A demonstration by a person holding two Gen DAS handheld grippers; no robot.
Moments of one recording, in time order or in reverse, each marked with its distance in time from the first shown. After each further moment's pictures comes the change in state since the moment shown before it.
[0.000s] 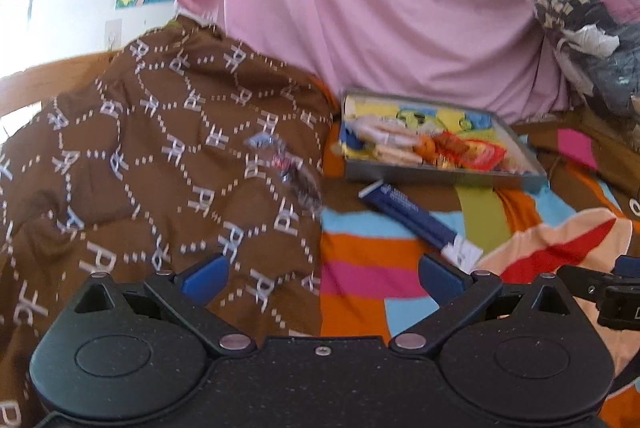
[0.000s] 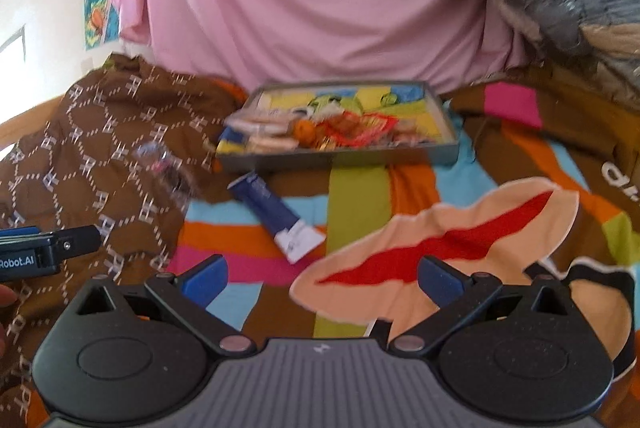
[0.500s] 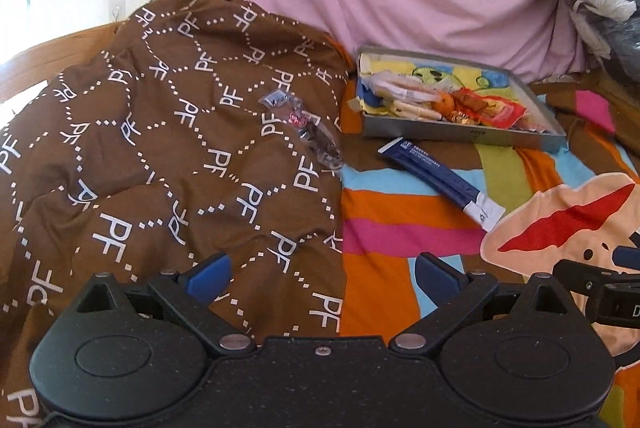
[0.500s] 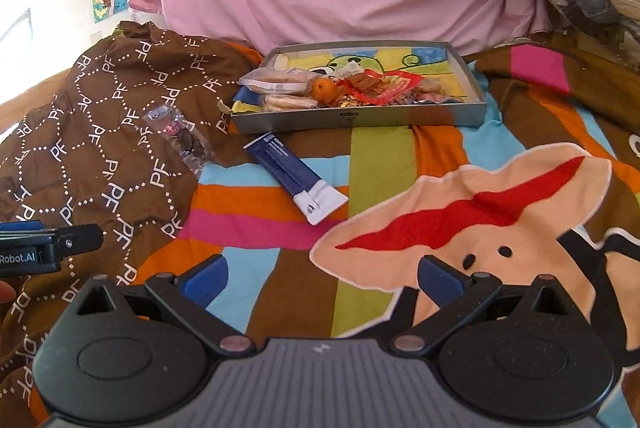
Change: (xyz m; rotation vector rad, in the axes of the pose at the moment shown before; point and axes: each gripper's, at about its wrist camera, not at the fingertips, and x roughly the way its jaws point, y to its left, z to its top) left arm 0.011 0.005 -0.002 0.028 0.130 0.049; right arm 0.023 0.007 -0.007 0.001 0.097 0.056
